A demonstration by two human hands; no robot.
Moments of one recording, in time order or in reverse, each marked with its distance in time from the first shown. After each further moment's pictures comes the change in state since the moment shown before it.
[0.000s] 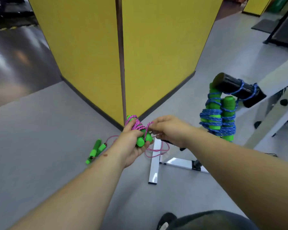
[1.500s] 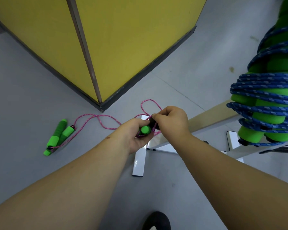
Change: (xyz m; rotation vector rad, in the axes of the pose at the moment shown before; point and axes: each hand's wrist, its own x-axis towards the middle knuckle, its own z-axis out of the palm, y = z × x) left_hand 0.217 -0.114 0.024 -0.071 0.065 -0.472; right_hand 0.143 0.161 -0.039 -0.171 0.596 0.095
